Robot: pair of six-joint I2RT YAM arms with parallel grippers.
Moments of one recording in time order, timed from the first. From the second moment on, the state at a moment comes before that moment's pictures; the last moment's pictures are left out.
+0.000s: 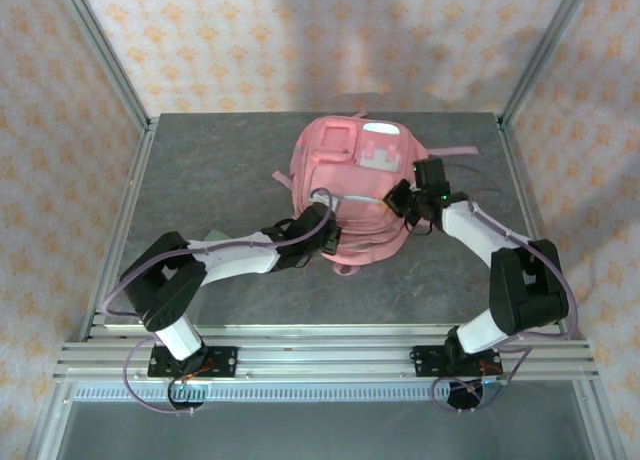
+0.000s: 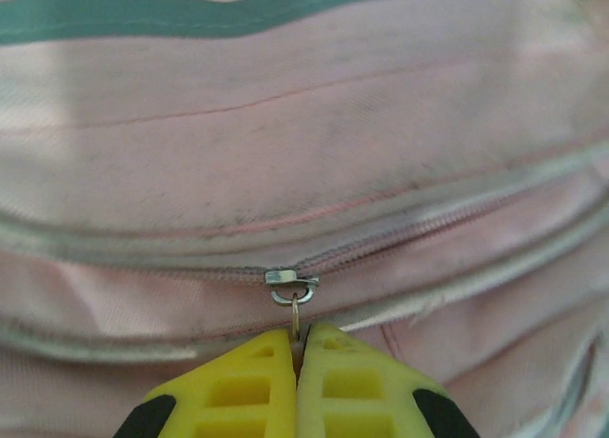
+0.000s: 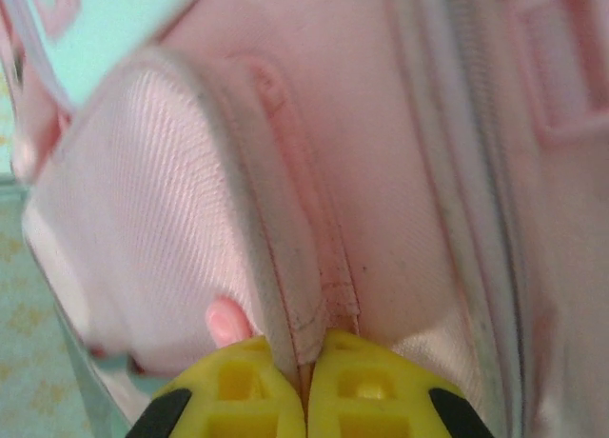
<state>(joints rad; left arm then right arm) -0.82 1.69 0.96 -0.02 -0.19 -0.47 0.22 1.53 0.96 -0.27 -0.30 0.96</state>
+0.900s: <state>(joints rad) -0.88 1.80 1.10 -0.06 -0.18 -0.49 0.35 1.42 0.67 0.01 -0.25 1.15</state>
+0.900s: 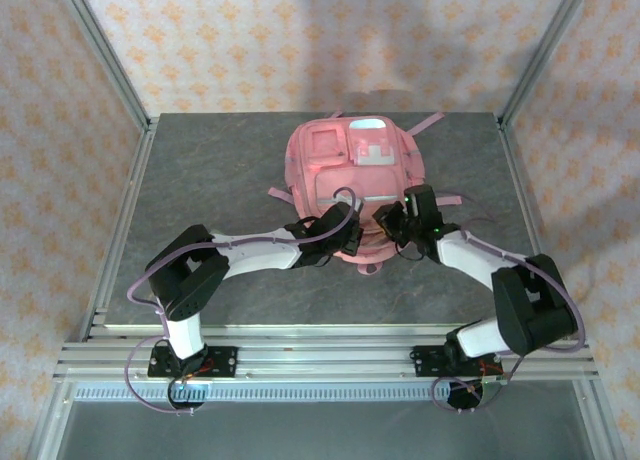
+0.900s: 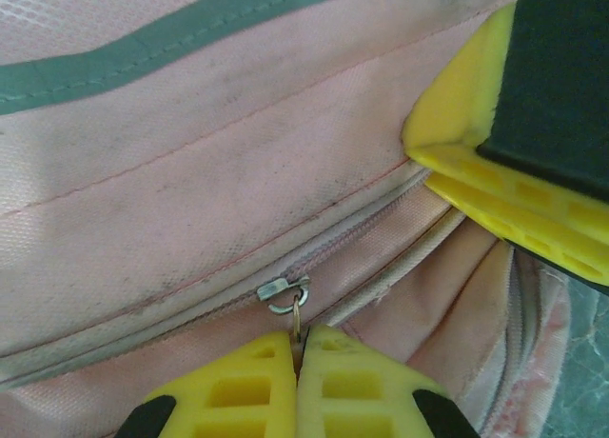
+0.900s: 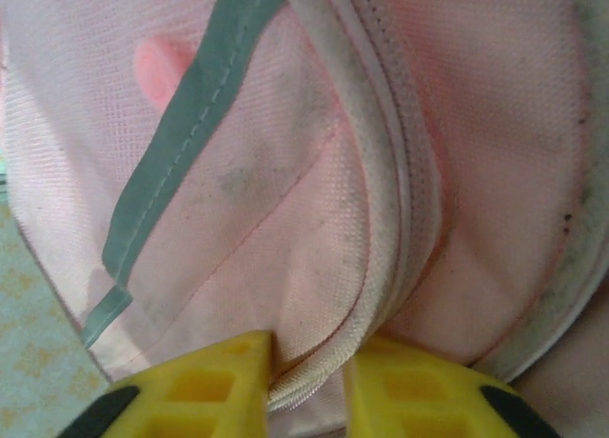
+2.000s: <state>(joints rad) -0.51 1.32 0.77 -0.15 -0.32 -0.46 0.31 1.45 0.81 -0.03 -0.19 1.03</state>
